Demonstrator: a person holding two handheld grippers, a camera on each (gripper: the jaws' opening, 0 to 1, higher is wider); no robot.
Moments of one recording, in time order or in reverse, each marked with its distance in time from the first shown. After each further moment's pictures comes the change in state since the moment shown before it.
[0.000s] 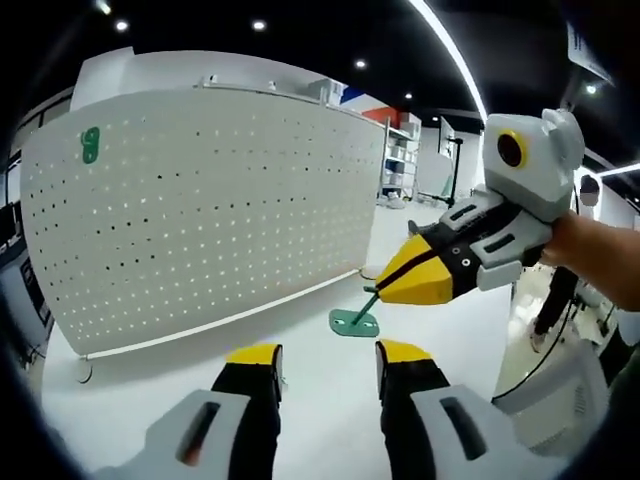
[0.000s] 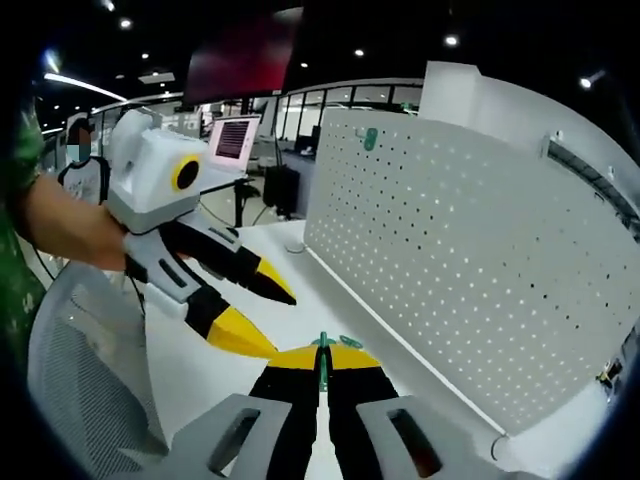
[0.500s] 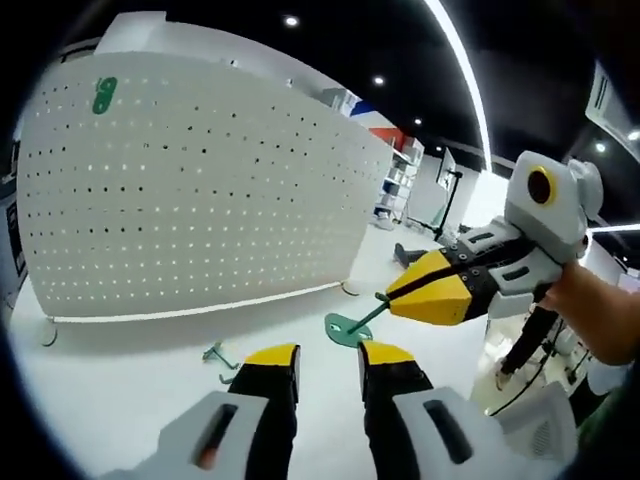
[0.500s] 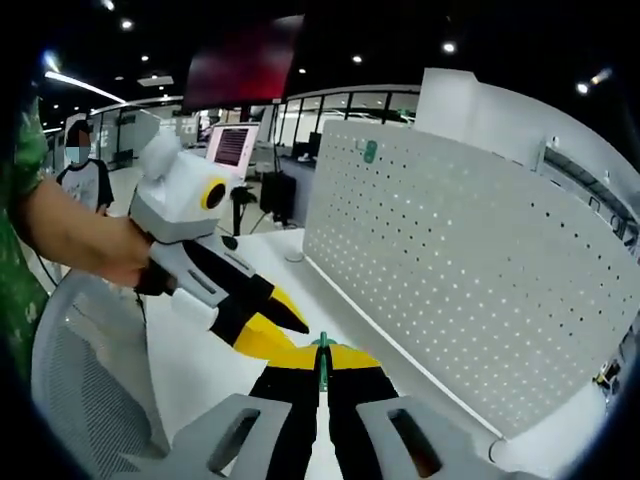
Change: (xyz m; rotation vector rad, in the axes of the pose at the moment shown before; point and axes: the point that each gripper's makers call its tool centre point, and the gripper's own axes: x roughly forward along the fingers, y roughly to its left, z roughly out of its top) left arm 0.005 -0.001 0.005 -0.214 -0.045 -0.094; right arm -0.001 0.006 0.013 -0.002 -0.027 -0.015
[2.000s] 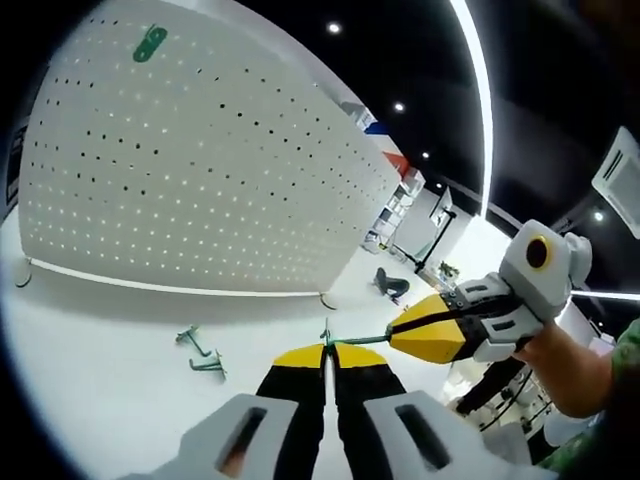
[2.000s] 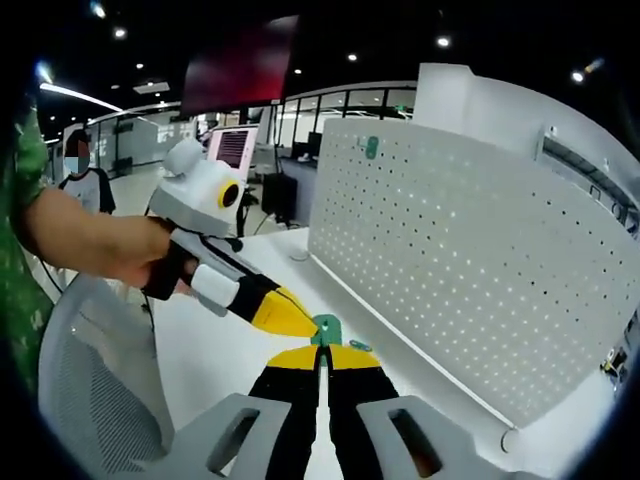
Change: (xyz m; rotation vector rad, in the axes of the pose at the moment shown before) left arm -0.004 -0.002 0.006 -0.193 -0.040 -0.076; right arm -0.004 0.008 -0.006 0.044 0.004 0.017
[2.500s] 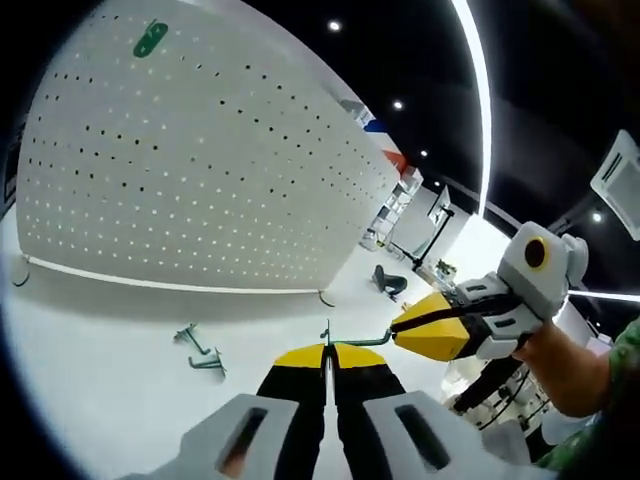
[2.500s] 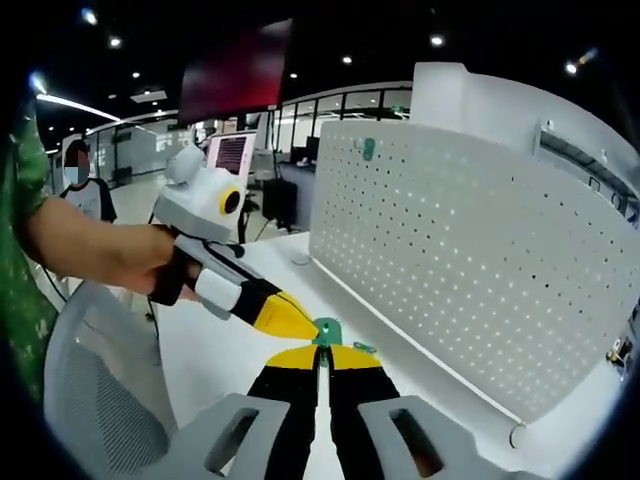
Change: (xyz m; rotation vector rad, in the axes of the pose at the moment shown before) left arm 0.001 0.003 -0.002 0.001 0.018 -0.005; right arm -0.003 0.000 0.004 0.043 -0.033 0.012
